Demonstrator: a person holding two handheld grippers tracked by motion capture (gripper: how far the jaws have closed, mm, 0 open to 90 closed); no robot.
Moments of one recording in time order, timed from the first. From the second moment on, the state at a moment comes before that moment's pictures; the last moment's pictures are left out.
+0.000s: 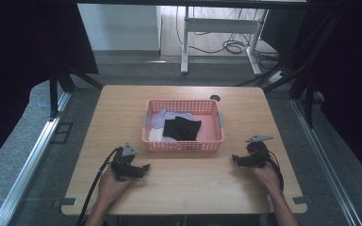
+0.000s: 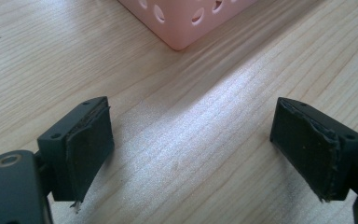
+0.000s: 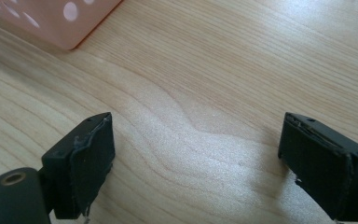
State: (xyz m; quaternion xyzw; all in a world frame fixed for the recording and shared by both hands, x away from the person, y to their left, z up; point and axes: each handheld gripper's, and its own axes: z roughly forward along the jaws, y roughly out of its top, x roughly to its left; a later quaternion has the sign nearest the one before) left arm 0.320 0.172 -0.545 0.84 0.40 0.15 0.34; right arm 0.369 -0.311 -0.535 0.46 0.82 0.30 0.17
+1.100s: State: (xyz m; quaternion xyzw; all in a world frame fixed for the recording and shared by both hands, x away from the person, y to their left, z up) left arm 0.320 0.172 -0.545 0.84 0.41 0.15 0.34; right arm 0.370 -0.307 -0.532 0.46 0.82 0.29 0.16
